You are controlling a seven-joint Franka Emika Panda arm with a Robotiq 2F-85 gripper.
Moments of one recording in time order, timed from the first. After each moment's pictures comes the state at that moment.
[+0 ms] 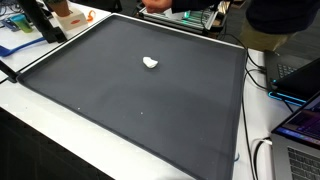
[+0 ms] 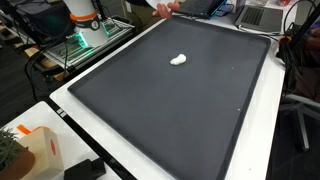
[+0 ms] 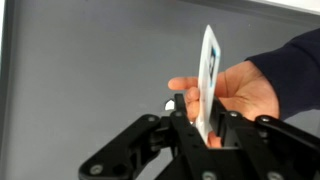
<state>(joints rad) 0.04 -0.09 0.05 -2.06 0.00 1.72 -0.10</state>
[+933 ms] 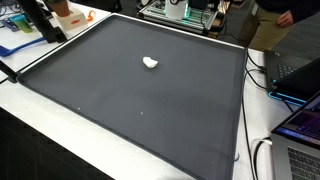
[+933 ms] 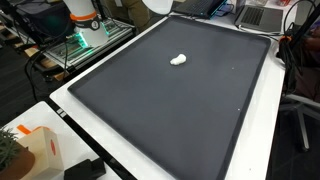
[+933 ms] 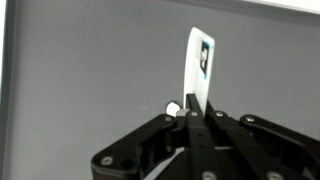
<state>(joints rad) 0.04 -0.08 0.05 -2.04 0.00 1.70 -0.08</state>
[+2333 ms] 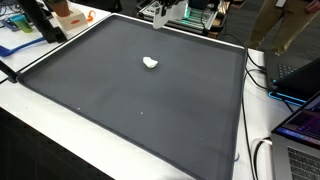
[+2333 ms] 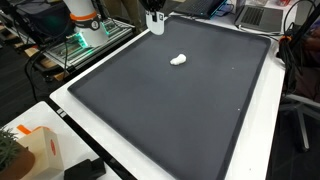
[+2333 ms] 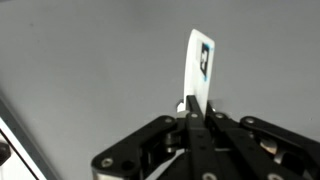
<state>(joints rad) 0.04 -0.37 0.23 -2.69 -0.11 2.42 0.53</state>
